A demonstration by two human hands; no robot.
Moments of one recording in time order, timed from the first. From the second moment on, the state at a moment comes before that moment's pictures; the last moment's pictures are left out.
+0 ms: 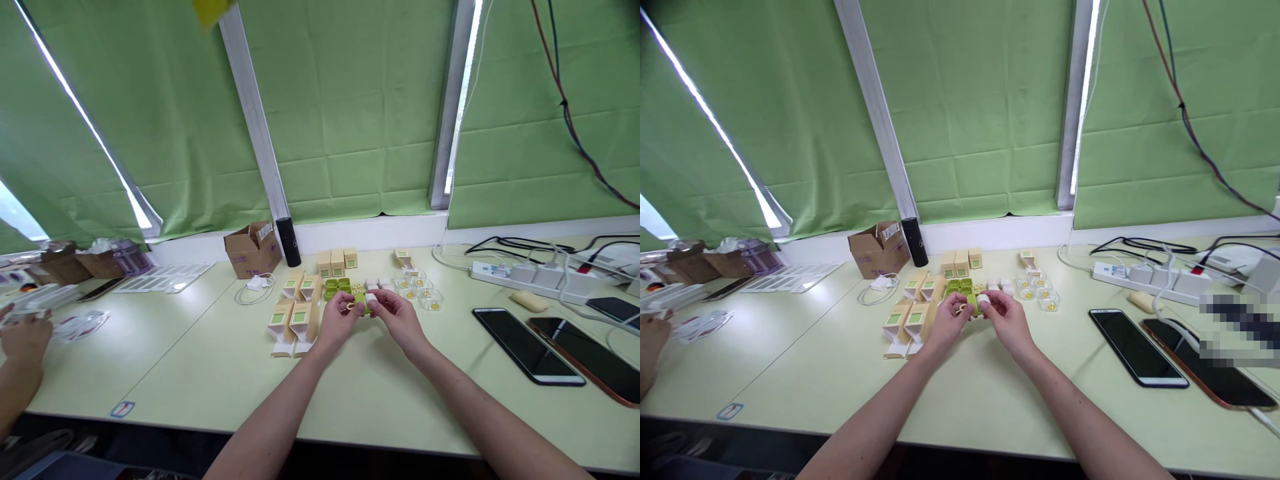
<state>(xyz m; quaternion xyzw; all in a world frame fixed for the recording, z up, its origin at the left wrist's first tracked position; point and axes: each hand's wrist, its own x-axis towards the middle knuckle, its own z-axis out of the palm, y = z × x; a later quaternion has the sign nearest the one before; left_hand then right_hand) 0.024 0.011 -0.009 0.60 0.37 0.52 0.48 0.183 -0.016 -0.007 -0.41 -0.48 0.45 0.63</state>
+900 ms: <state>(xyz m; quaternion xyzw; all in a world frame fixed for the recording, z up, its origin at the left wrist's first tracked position) 0.020 0.015 -0.017 0.63 0.34 0.53 0.46 0.191 -0.016 -0.010 -0.41 -0.54 0.39 0.62</state>
